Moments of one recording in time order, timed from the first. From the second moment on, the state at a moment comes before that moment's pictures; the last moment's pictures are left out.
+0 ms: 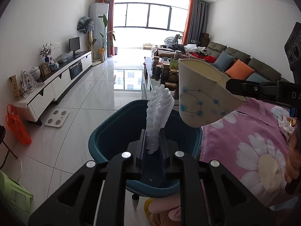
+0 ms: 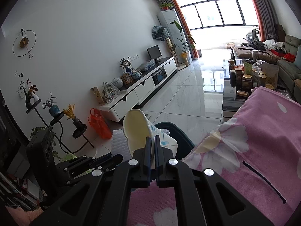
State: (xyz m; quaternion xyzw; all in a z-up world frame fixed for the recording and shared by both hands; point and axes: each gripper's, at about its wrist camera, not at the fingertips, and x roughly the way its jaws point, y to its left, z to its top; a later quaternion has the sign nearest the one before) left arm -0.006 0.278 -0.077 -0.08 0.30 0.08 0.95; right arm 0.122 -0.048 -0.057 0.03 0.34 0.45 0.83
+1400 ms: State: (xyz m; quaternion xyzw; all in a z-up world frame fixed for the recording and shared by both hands) left arm 0.002 0.027 -0.055 -0.02 0.27 -0.25 0.93; right arm 0.054 -0.318 -0.046 0.08 0.30 0.22 0.93
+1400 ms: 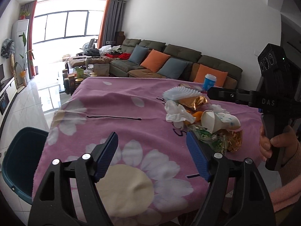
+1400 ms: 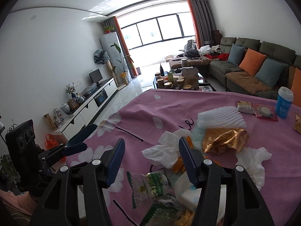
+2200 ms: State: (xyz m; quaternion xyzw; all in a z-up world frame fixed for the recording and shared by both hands) left arm 0.055 -0.034 -0.106 -0.09 0.40 -0.35 0.84; right arm 0.038 -0.406 -0.107 0.22 0.34 0.20 0.89
